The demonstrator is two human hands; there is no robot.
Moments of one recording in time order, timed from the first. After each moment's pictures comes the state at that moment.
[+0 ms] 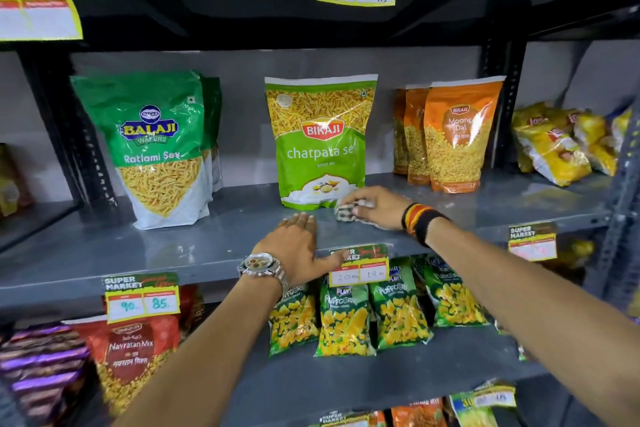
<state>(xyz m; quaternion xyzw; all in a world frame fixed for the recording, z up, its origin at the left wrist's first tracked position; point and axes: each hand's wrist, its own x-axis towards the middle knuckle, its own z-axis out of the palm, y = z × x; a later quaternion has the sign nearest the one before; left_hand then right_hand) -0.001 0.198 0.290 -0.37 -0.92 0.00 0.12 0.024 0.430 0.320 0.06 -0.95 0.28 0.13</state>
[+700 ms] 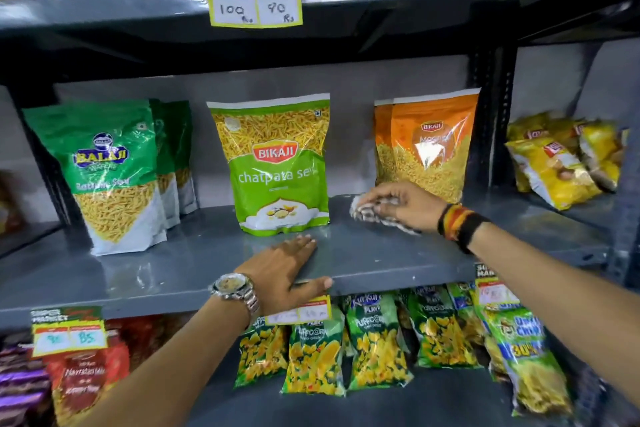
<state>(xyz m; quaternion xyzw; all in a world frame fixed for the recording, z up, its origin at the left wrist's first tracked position) 0.001 0.271 0.292 -0.42 -0.90 -0.01 0.13 0.050 0.565 0.357 0.11 -0.92 0.34 0.16</state>
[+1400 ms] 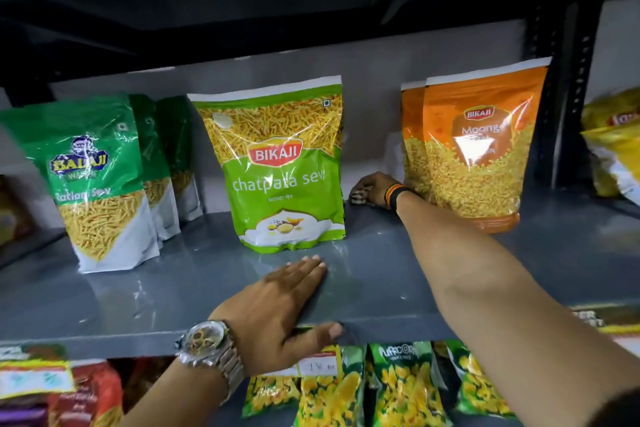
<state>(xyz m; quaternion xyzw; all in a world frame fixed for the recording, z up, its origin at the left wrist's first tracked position) 0.004 0.269 0.290 -0.44 -0.89 -0.02 0.13 -0.210 0.592 0.318 0.00 -0.95 0.30 0.13</state>
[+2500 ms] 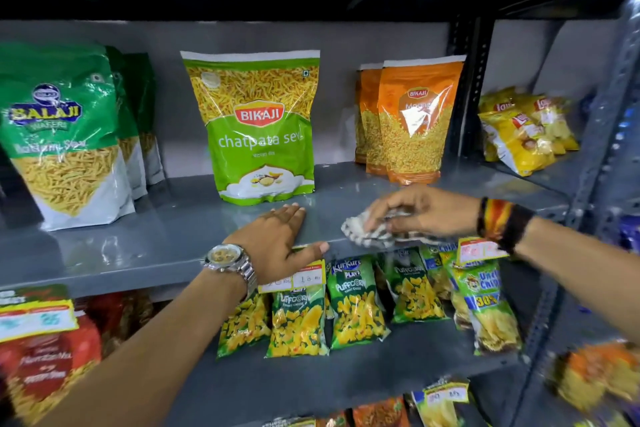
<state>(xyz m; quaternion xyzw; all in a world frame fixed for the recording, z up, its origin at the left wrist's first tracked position) 0.011 0.270 0.293 -0.43 -0.89 -0.01 0.11 0.129 0.548 0.335 0.13 -0.93 0.34 -0.01</state>
